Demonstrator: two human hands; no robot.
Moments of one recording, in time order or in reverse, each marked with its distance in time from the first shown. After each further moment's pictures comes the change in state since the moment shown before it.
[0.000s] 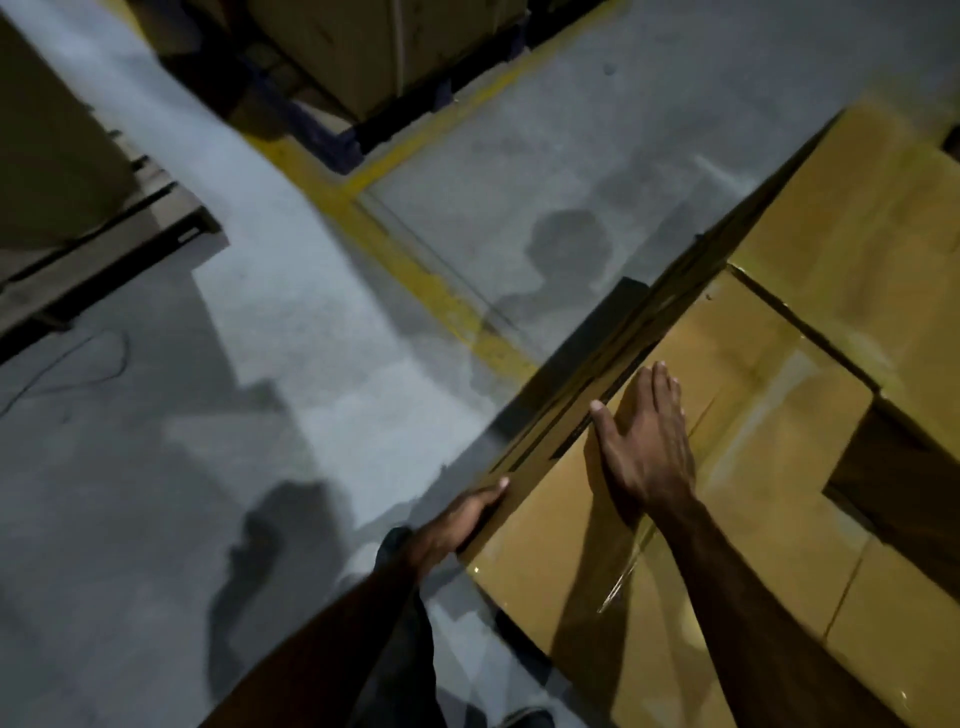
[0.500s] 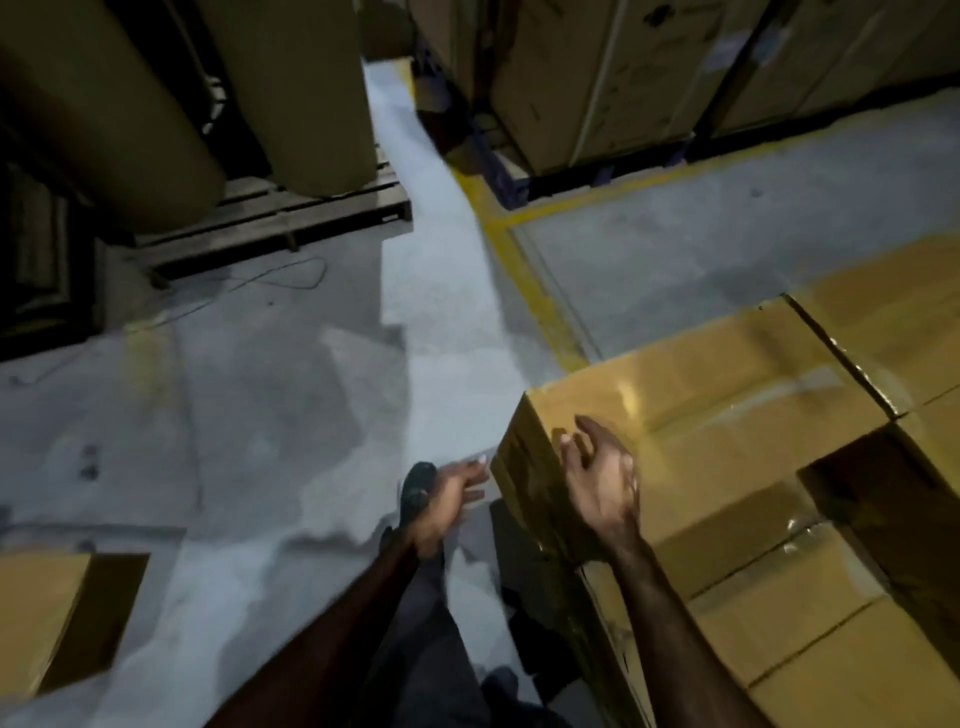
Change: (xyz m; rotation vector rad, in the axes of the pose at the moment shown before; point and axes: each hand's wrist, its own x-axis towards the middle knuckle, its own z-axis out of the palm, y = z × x) left_hand -0.170 -0.186 0.058 -0.447 0.346 0.314; right_hand -0.249 0.003 0.006 0.380 -0.076 -0.359
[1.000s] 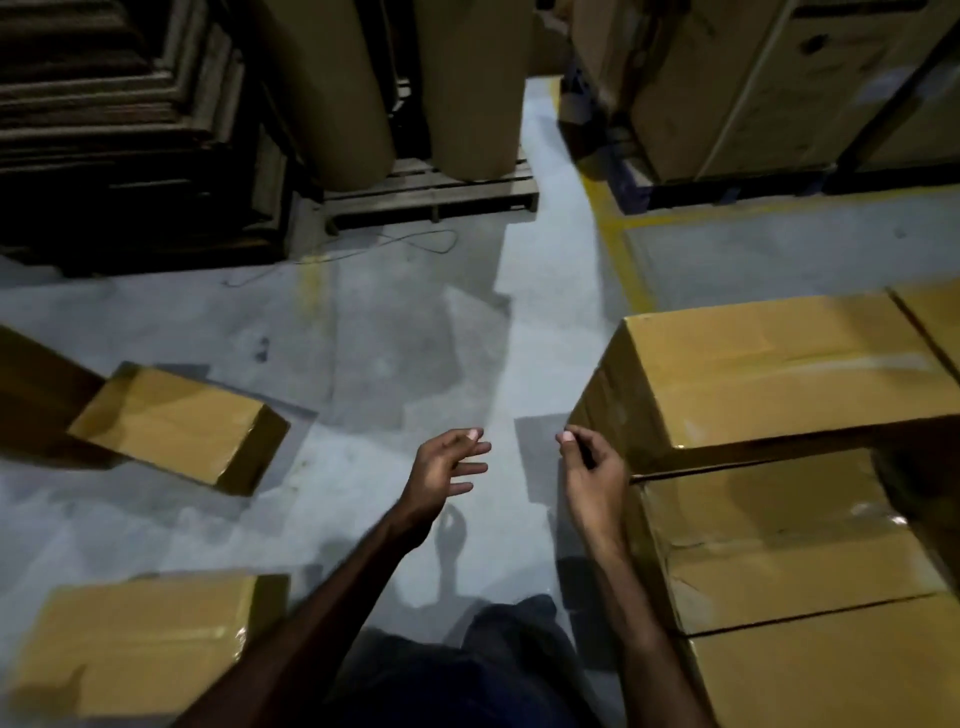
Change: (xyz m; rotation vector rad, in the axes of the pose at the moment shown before) left_hand -0.294 -0.116 -0.059 -0.173 0.236 0.291; right_hand -0.268 -0.043 -0.007 0.496 -0.164 0.001
